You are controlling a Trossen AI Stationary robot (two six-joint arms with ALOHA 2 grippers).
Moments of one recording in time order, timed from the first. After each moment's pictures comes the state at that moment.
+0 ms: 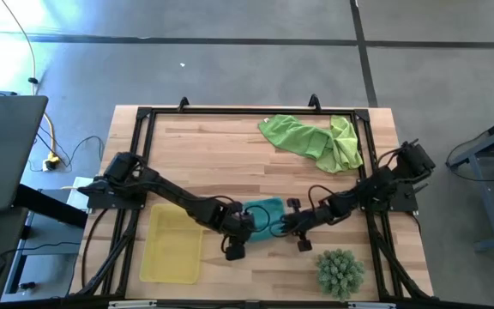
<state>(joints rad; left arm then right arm) -0.25 1.95 1.27 -0.40 -0.05 -0.46 0.43 1.71 0.55 0.29 0.10 0.20</state>
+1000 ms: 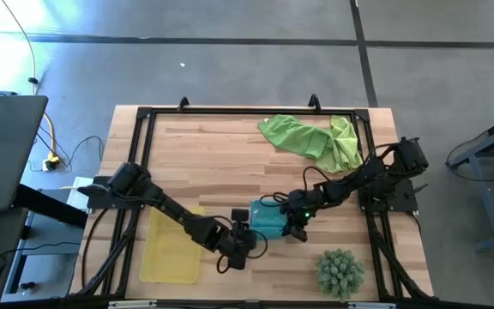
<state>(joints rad) -0.37 2.04 1.27 -0.21 -0.47 -0.19 0.22 1.71 0.54 0.36 -0.41 0.63</state>
